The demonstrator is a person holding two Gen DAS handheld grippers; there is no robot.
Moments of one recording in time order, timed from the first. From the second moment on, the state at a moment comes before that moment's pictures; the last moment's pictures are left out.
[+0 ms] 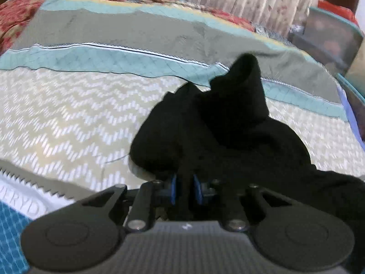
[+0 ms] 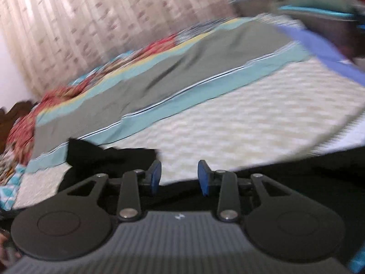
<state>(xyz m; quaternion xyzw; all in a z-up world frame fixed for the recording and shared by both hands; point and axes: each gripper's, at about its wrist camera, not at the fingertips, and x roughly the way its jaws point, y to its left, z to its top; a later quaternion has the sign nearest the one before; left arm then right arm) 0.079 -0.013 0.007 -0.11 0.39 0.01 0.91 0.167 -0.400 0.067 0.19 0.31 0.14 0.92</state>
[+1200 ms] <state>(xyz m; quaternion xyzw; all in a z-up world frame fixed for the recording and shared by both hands) -0.023 0.057 -0.008 -0.32 0.37 -0.02 0.87 0.295 -0.203 0.004 -0.03 0.39 0.26 0.88</state>
